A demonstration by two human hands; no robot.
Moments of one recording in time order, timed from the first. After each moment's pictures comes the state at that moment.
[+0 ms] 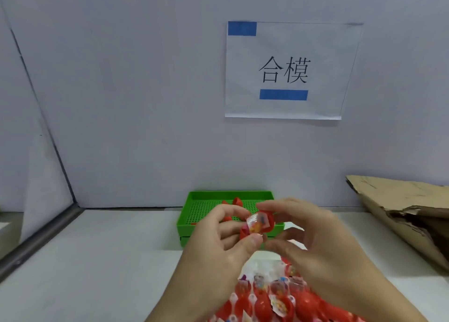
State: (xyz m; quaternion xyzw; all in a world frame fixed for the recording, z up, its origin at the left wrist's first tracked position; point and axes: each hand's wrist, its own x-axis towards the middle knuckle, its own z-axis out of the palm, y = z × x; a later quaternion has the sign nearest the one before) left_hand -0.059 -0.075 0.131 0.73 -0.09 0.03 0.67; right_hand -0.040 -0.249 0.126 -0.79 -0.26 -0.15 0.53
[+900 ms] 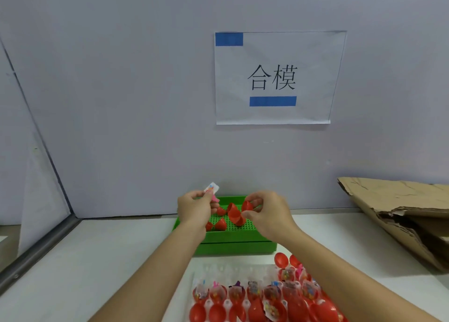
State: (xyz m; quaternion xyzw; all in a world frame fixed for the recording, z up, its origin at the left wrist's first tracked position) left_hand 0.095 -0.067 0.099 0.67 0.15 0.15 0.71; right_hand 0.082 -0.228 0.092 -0.89 -0.04 -0.11 0.44
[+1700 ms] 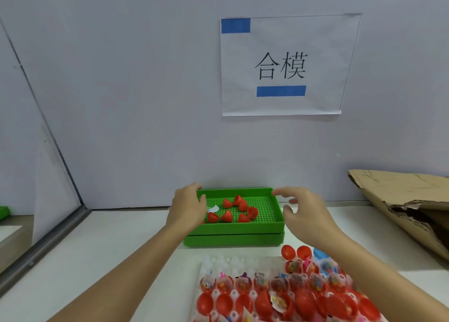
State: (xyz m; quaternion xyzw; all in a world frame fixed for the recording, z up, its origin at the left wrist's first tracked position) left_hand 0.099 -0.022 0.086 0.93 0.03 0.19 0.32; right_hand 0.055 -0.274 0.091 -0.92 -0.08 -0.15 0.37
